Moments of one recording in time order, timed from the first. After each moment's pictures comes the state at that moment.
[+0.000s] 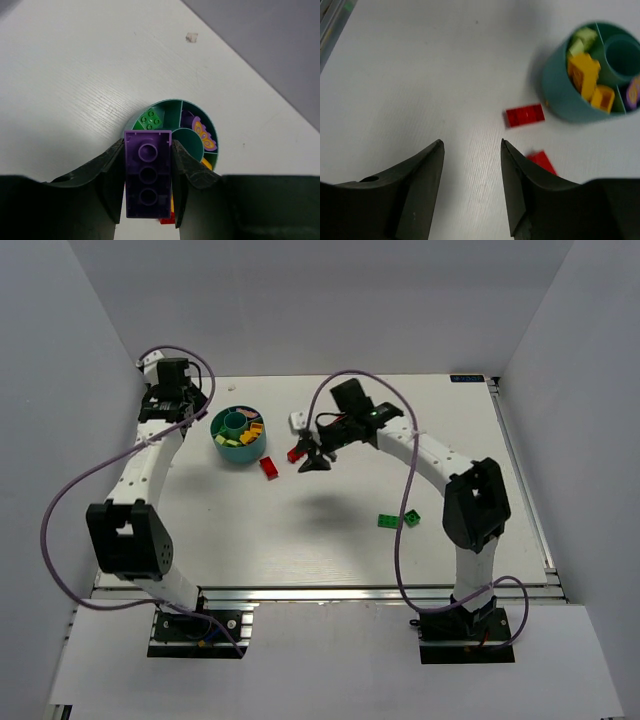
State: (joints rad) left arm -0.03 1.67 1.50 -0.44 -0.31 -0.61; right arm 0.61 1.93 1.70 -0.59 -0.94 -0.88
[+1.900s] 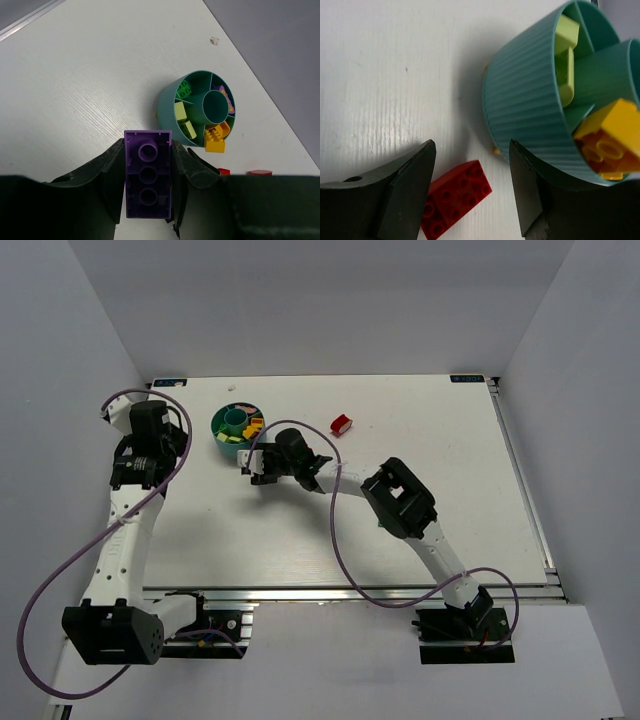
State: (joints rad) left arm 0.00 1.14 1.19 -0.60 -0.40 -0.76; right arm 0.87 2.42 1.75 0.30 -0.37 -0.87
